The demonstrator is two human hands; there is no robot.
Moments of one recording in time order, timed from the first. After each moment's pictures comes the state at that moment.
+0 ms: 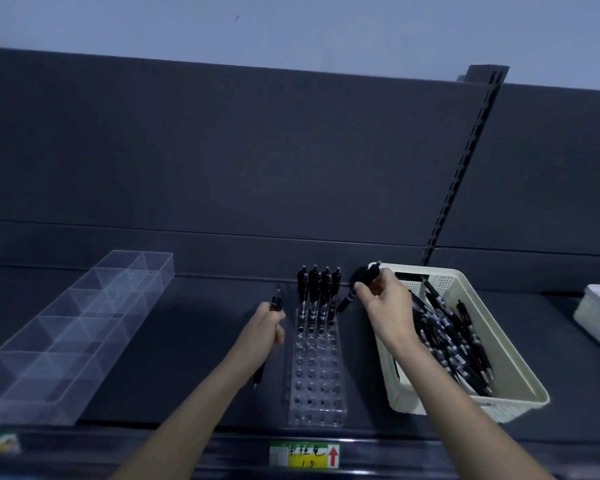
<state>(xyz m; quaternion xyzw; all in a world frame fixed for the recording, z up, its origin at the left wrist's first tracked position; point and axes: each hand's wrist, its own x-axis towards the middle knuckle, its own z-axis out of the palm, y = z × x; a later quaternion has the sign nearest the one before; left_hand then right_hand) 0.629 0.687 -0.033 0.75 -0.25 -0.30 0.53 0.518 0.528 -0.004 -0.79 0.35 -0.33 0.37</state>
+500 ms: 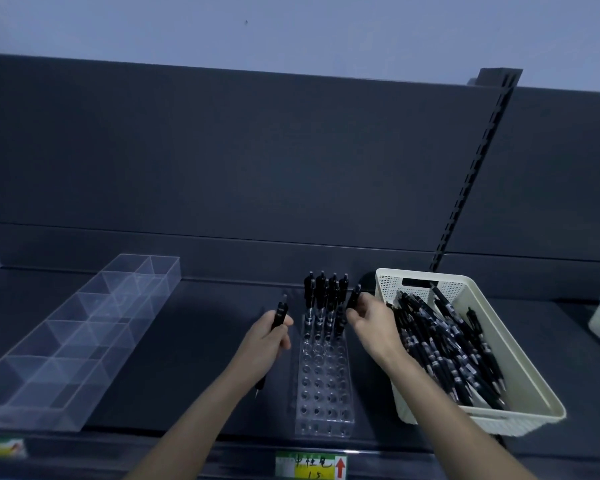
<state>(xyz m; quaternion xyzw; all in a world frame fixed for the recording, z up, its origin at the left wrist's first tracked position) 0.634 0.691 -0.044 0.74 -0.28 -0.26 0.55 0.536 0.529 -0.033 -0.85 0.34 -0.21 0.35</state>
